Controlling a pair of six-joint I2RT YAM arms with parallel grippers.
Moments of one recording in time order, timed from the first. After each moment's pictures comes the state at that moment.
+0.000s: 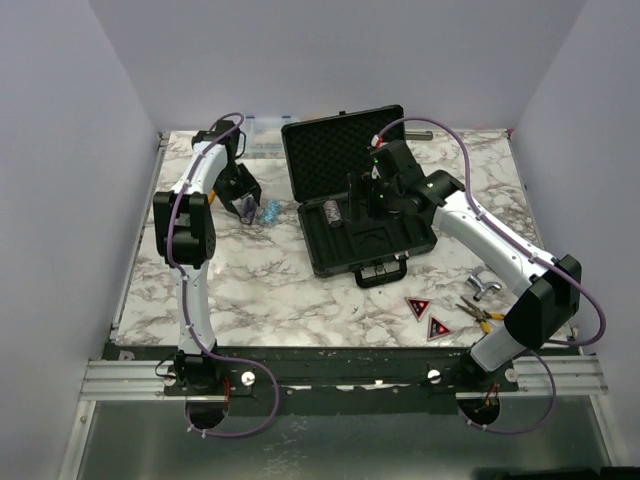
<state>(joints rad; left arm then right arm) -0.06 2.25 1.99 -1.16 0.08 -0.67 0.63 1.59 1.50 -0.77 0.07 0.44</state>
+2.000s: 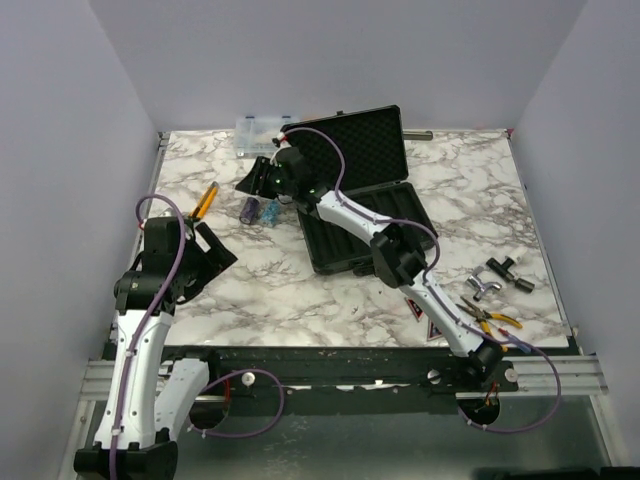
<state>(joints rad) -0.01 0.75 0.94 -1.02 0.09 -0.68 0.76 2.73 2.45 -0.02 -0.25 0.84</state>
